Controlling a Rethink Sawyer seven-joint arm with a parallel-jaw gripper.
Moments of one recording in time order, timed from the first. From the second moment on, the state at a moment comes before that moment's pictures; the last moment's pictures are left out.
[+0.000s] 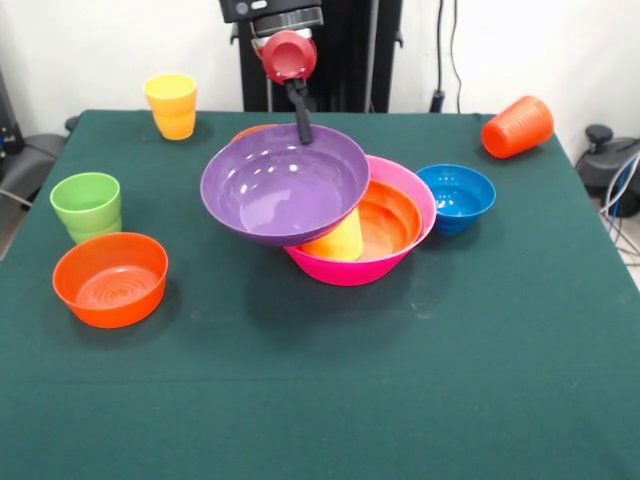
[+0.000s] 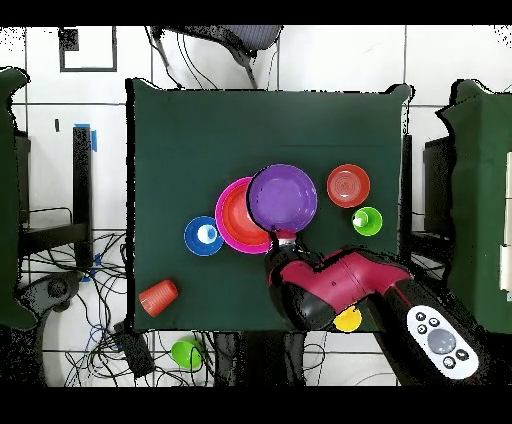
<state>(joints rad) -0.90 -0.80 0.71 2.14 -1.05 0.15 0.79</state>
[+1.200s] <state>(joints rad) -0.74 -0.85 0.68 2.14 -1.05 0.15 0.79</state>
